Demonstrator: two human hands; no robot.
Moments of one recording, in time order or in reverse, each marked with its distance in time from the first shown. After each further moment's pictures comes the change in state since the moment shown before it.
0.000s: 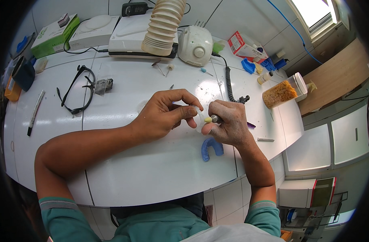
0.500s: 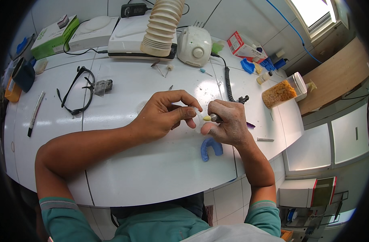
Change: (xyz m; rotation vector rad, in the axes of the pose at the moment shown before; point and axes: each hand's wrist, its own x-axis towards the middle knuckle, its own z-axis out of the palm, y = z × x) left_hand 0.000 -0.001 0.001 0.001 0.014 0.010; right_hand 0.000 -0.001 0.000 -0.002 -0.005 0.033
